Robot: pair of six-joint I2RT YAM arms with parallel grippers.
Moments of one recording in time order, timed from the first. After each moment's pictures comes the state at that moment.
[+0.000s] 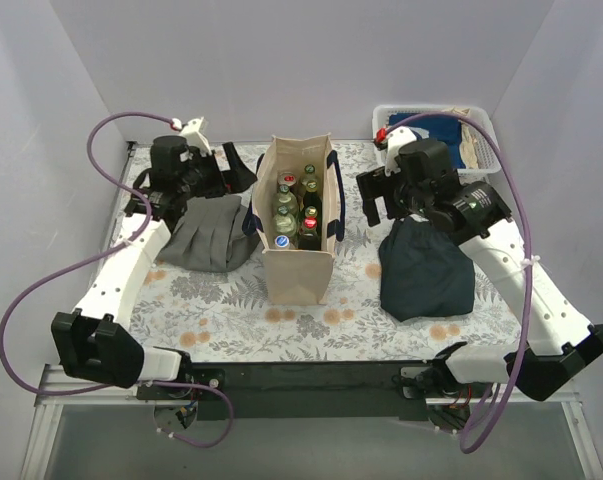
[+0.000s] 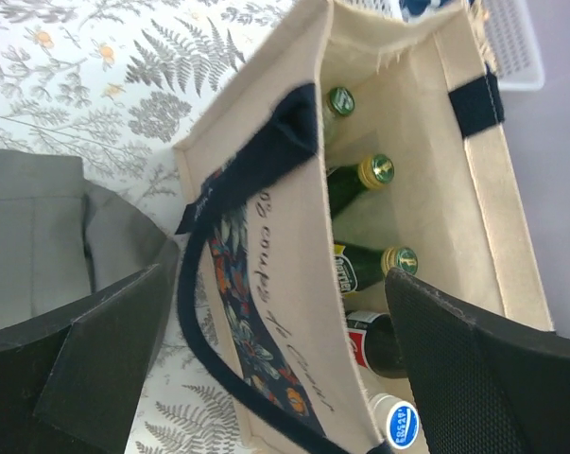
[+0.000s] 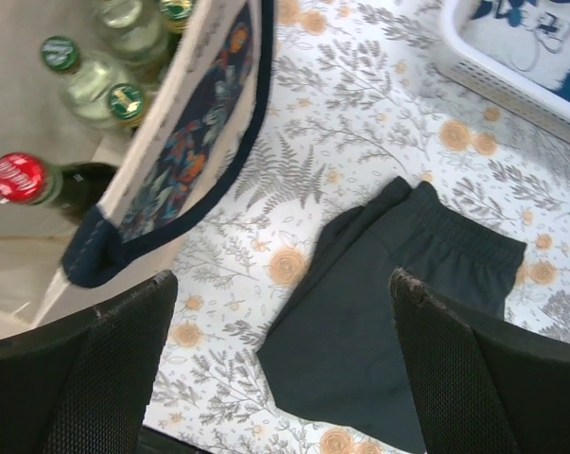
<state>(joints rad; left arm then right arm) -0.16 1.34 1.31 -0.40 0.36 -0.39 0.60 1.28 1.57 -0.95 0.15 0.05</state>
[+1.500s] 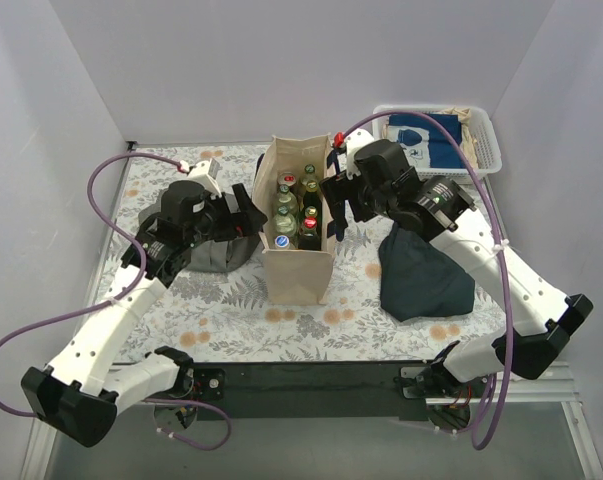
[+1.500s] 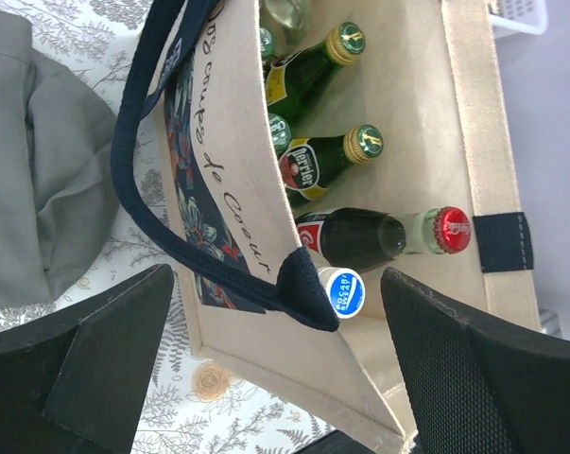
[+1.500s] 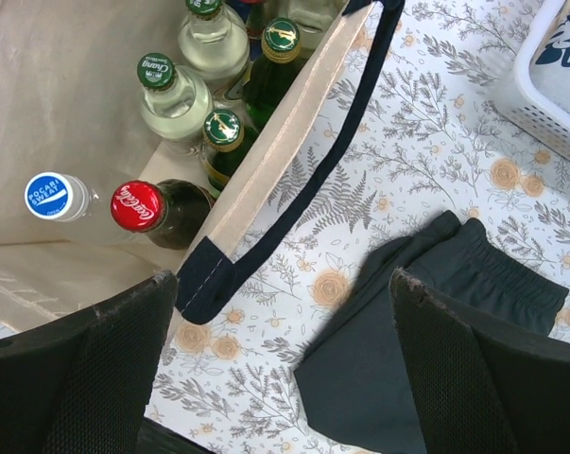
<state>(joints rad) -0.43 1.03 1.08 -0.51 0.10 -0.55 0.81 1.41 1.69 -0.96 0.22 0.11</state>
